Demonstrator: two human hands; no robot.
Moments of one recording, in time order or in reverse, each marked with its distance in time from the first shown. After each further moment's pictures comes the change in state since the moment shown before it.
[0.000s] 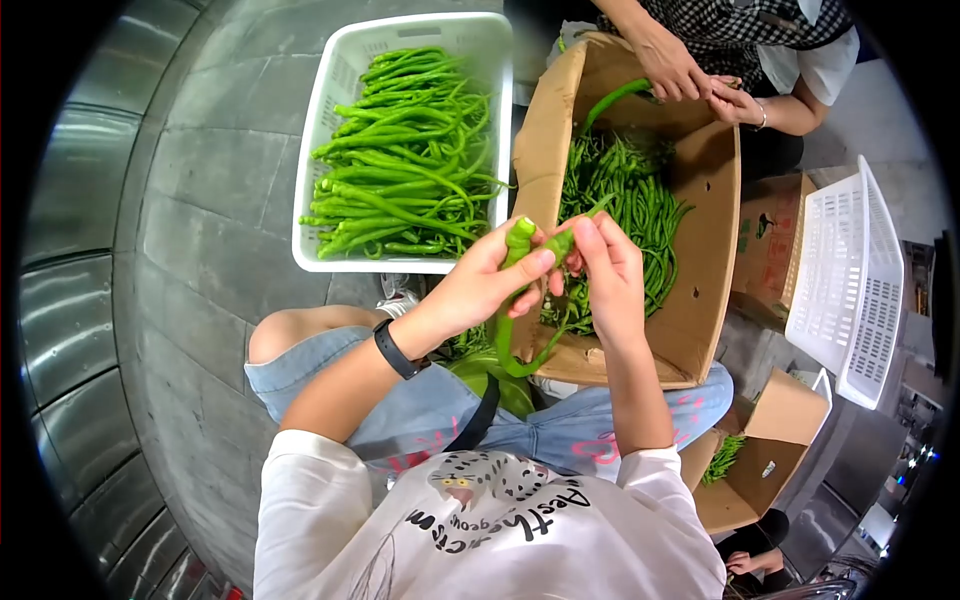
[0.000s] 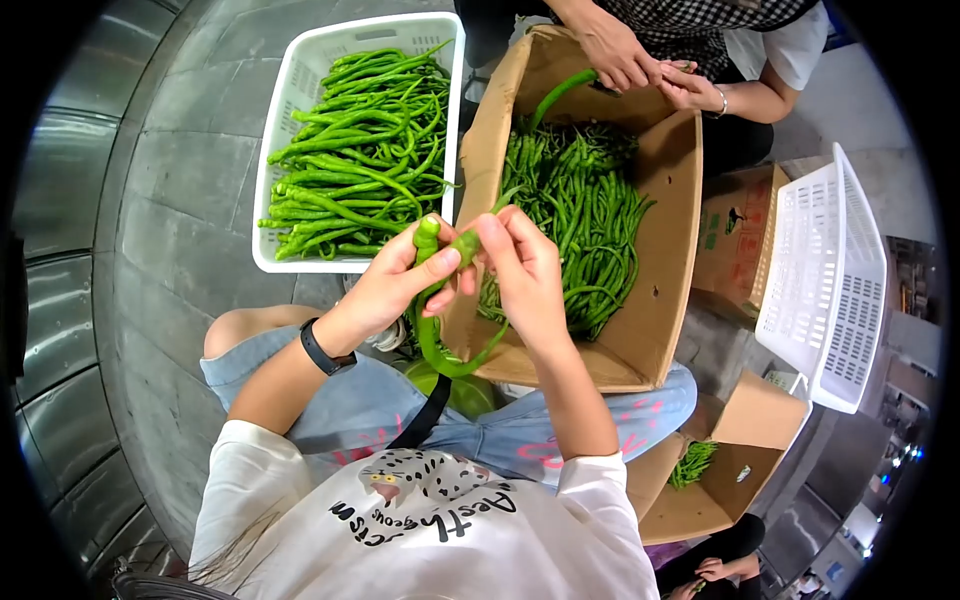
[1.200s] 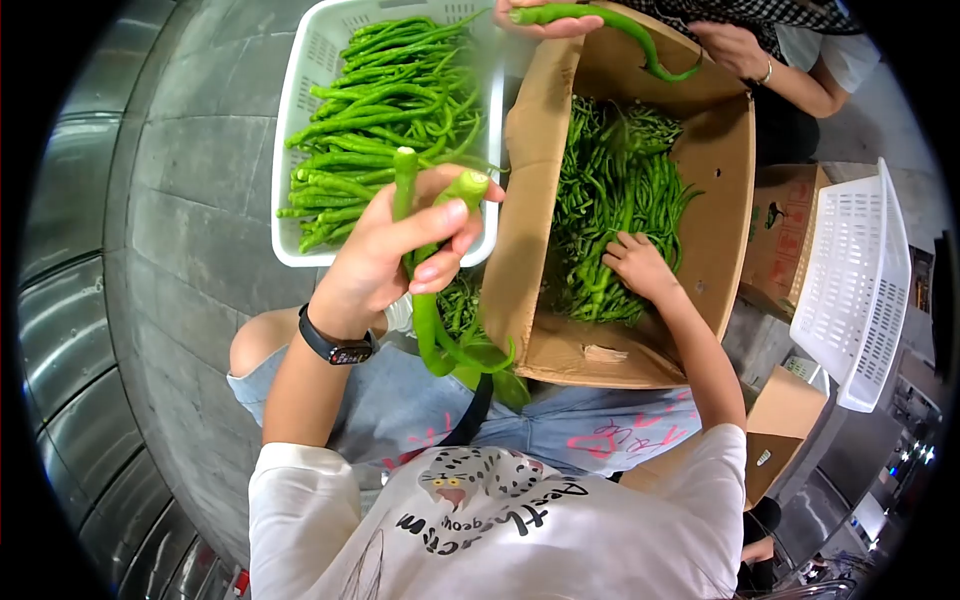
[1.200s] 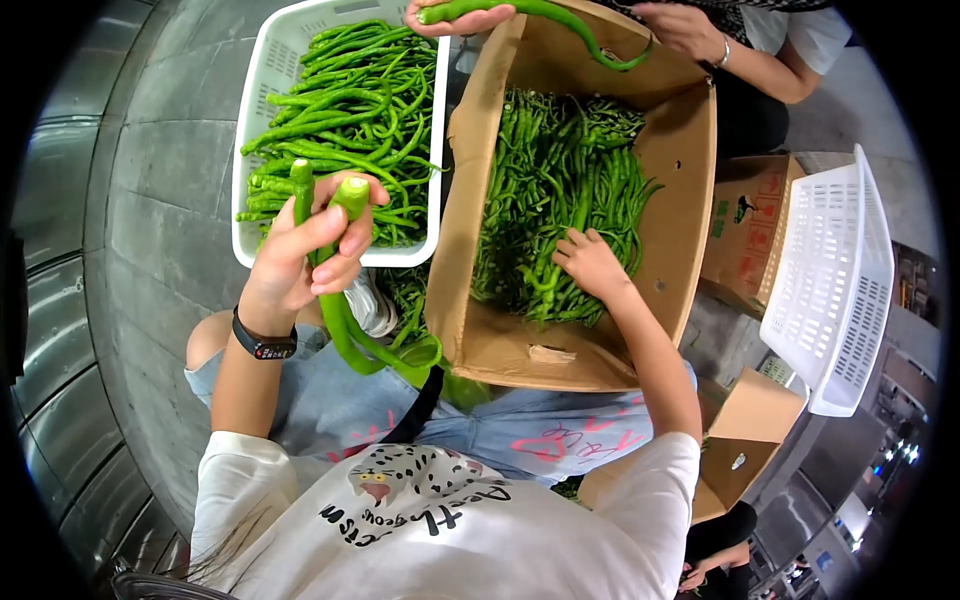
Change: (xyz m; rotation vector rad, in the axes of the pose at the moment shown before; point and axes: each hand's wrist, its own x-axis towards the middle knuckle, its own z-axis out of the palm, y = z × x) left_hand -0.002 0.054 -0.038 -0.205 0.063 -0.039; right_hand 0.025 0.148 -0.196 -1.793 -0.882 -0.400
